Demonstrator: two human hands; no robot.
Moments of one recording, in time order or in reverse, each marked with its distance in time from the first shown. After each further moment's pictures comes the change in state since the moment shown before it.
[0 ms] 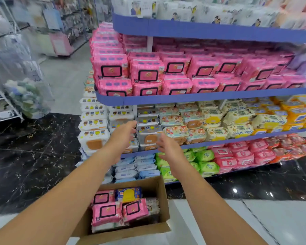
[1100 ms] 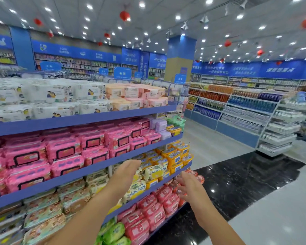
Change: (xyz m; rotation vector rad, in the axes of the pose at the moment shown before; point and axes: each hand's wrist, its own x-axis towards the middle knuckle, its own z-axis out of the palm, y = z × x) left_hand -0.124 0.180 0.502 0.163 -0.515 0.414; right_hand -0.212 -0.039 -0.551 0.161 0.634 -0.333
